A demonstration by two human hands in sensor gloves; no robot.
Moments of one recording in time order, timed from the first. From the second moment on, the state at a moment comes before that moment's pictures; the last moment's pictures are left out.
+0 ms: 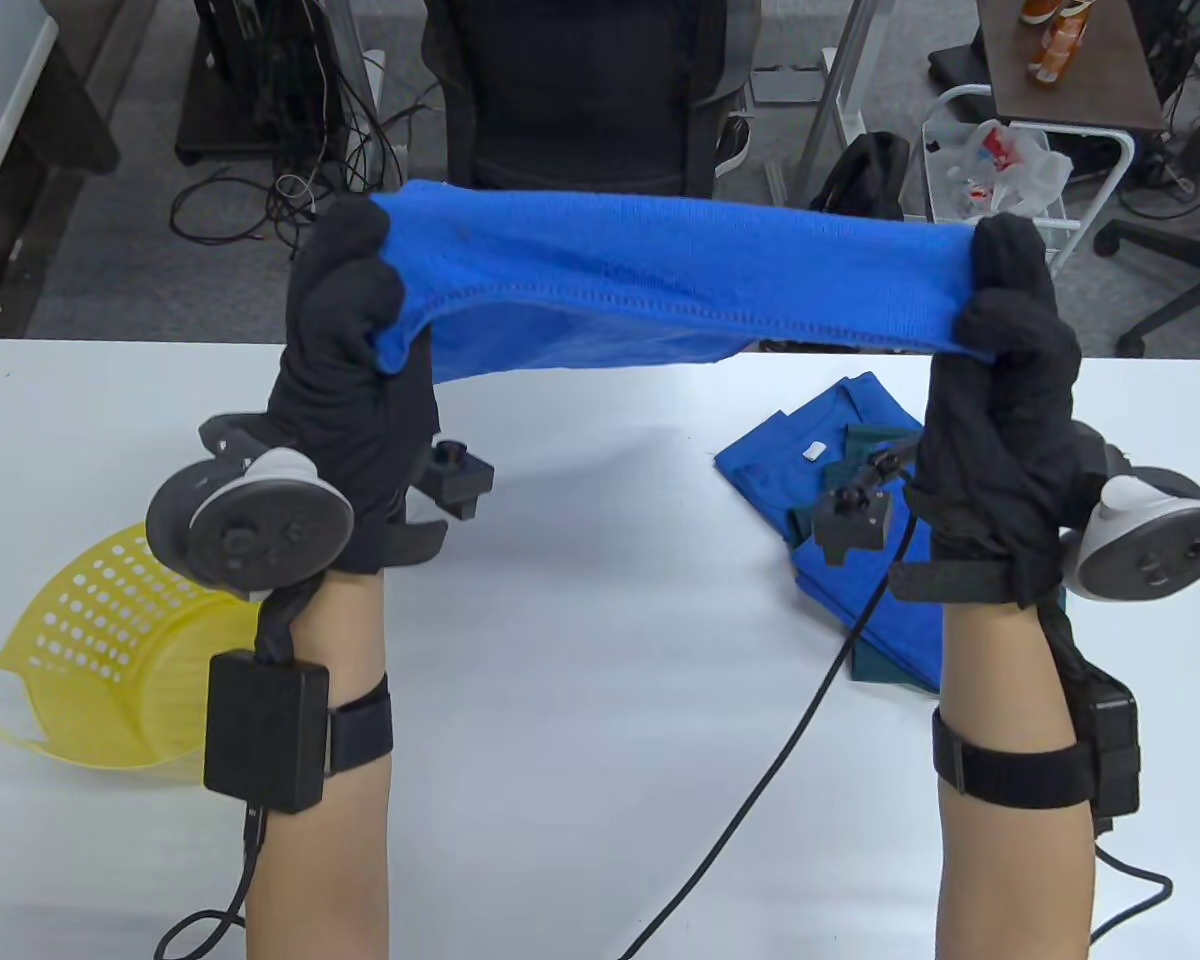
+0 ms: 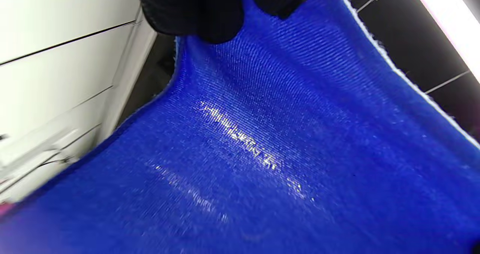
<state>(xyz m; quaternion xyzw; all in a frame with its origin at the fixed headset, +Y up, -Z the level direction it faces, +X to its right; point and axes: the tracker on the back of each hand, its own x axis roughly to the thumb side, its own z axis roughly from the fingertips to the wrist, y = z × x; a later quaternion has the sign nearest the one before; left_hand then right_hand) -0.179 -0.459 -0.232 0.46 -0.14 0.31 0.82 0.215 -0.465 -0.250 0.28 -0.41 0.71 0.50</state>
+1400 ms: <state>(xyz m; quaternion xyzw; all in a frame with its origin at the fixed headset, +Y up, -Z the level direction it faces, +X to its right) -0.138 -0.647 -0.307 0.08 0.05 0.16 0.98 0.232 -0.645 -0.287 0.00 -0.07 0.89 0.45</state>
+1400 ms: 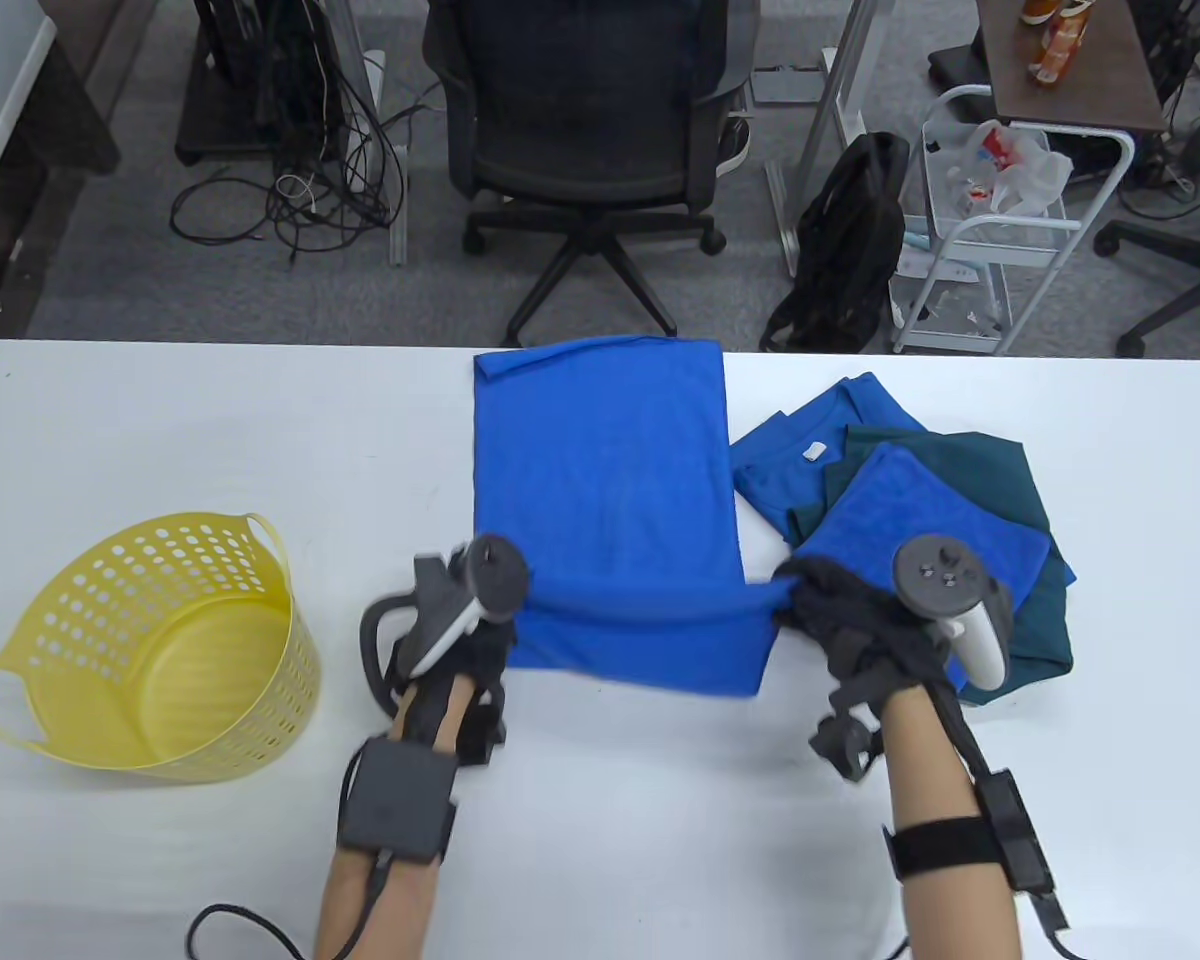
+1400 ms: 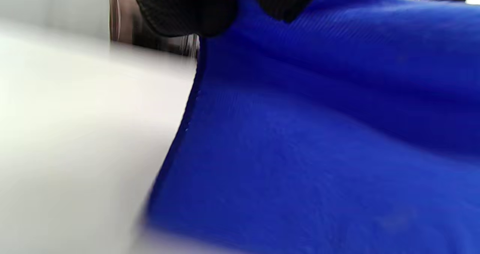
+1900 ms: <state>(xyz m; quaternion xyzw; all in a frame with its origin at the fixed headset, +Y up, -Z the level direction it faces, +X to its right) -0.160 -0.681 -0.185 0.10 -0.14 0.29 0.94 0.257 -0.685 -0.175 0.17 -0.20 0.90 0.35</state>
